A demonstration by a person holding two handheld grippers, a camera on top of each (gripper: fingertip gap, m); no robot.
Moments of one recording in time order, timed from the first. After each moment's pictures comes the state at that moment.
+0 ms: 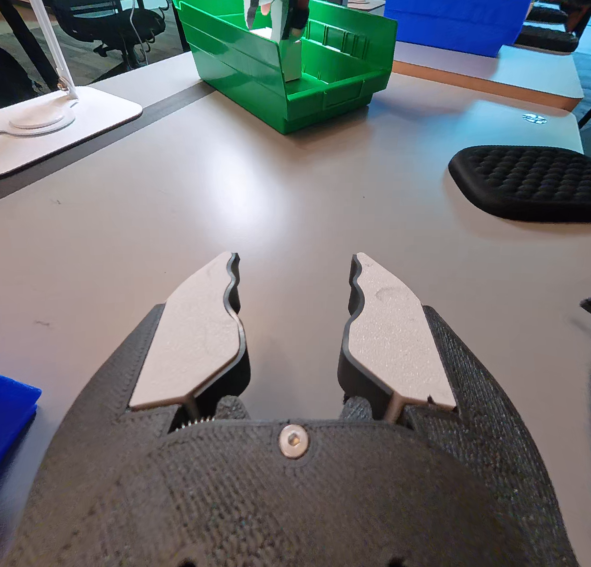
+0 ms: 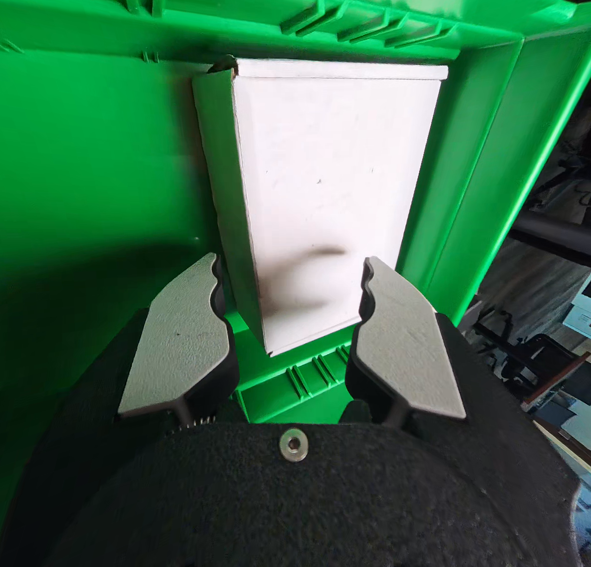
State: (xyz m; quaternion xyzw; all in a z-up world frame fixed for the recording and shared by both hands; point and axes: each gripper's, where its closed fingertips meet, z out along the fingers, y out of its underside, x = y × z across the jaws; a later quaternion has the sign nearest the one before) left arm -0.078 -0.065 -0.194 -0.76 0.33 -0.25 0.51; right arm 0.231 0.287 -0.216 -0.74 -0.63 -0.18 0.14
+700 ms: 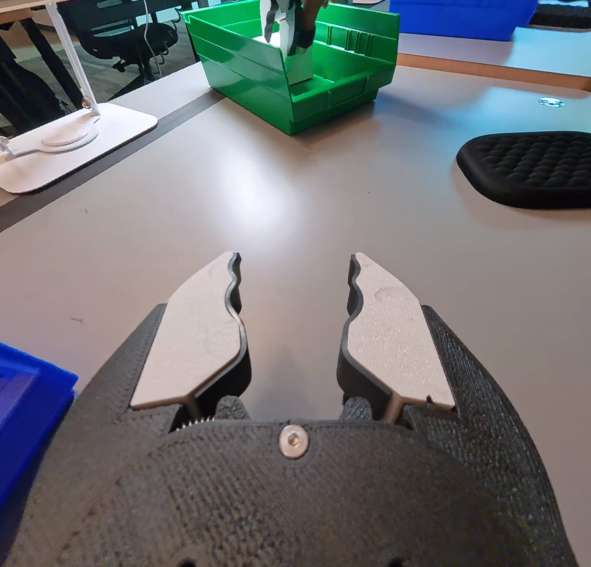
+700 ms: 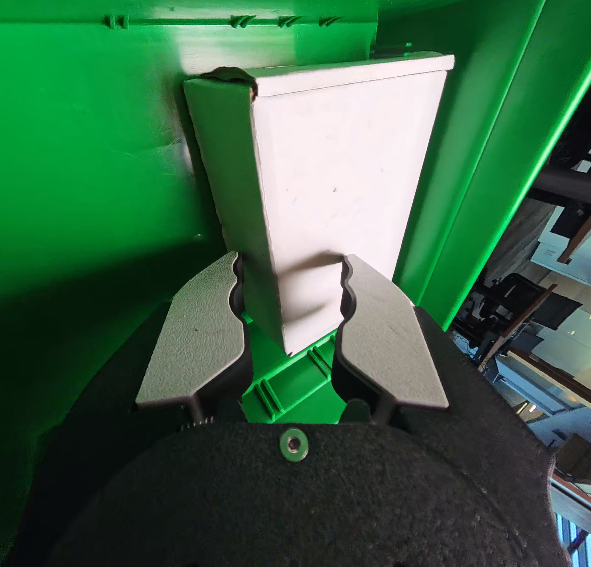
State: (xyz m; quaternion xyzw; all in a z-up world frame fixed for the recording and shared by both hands) left arm -0.085 -0.070 -0.188 -0.75 0.34 -0.22 0.52; right arm 0.242 0.278 -0.222 -0.76 -0.58 -0.25 0.14
